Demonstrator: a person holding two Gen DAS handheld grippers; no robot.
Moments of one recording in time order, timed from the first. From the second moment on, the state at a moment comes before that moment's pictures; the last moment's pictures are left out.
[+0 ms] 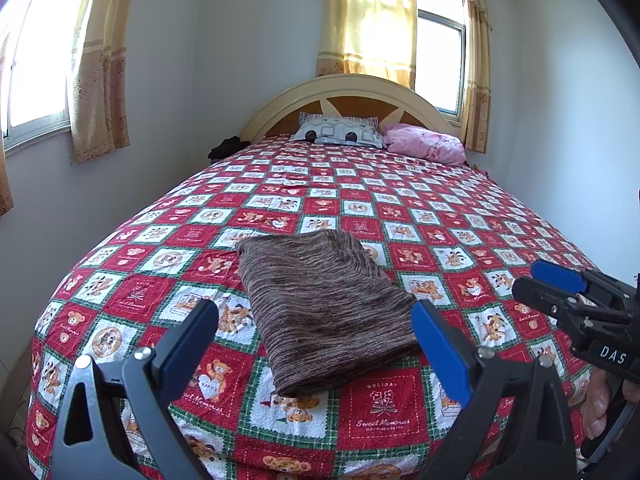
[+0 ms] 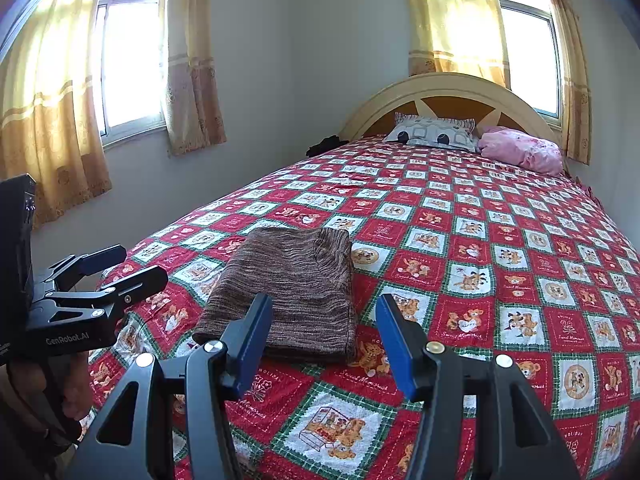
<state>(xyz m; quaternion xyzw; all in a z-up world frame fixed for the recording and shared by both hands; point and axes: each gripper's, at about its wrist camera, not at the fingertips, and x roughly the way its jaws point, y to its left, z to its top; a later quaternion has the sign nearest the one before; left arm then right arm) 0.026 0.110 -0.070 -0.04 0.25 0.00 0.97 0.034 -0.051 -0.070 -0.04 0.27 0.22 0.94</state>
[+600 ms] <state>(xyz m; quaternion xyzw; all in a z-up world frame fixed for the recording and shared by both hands) 0.022 0.112 -0.063 -0.03 0.24 0.00 0.97 0.029 -0.055 -0.062 -0.03 0.25 0.21 0.95</state>
